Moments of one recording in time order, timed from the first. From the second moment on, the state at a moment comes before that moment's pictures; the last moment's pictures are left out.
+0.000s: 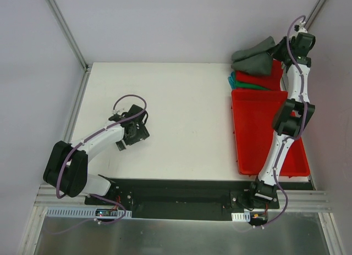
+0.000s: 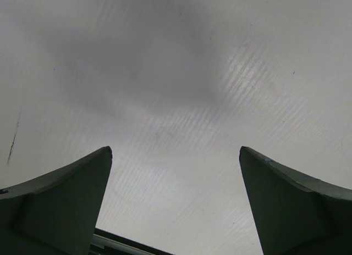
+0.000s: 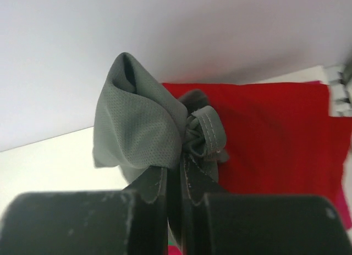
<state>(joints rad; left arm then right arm) -0.46 1.37 0.82 -0.75 -0.31 -0.95 -0.25 2.38 2.41 -0.42 -0.40 0.33</state>
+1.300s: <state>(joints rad) -0.46 1.39 0.84 -0.73 -0.29 -0.91 -0.23 2.19 2.16 -0.81 -0.17 0.01</state>
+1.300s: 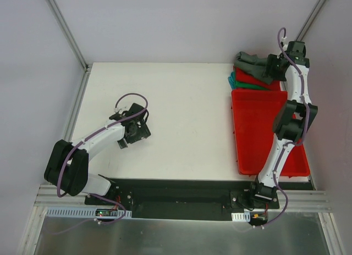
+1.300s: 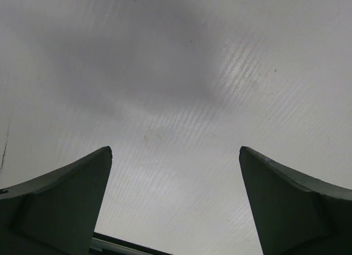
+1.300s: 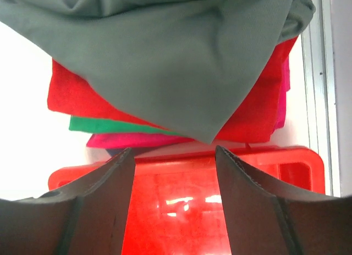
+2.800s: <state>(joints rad) -0.46 1.43 0.87 -0.71 -0.29 -0.89 -0.28 2.36 2.30 -0.78 -0.06 -0.17</state>
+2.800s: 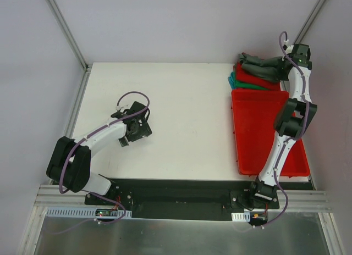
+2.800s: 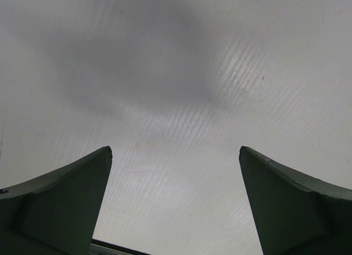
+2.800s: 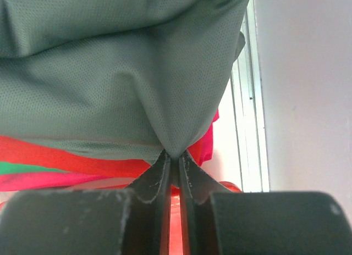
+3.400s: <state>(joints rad) -0.46 1.43 0.89 -0.71 -0.29 -0.89 -0.30 2.35 2.29 -0.77 -0.14 -0.22</state>
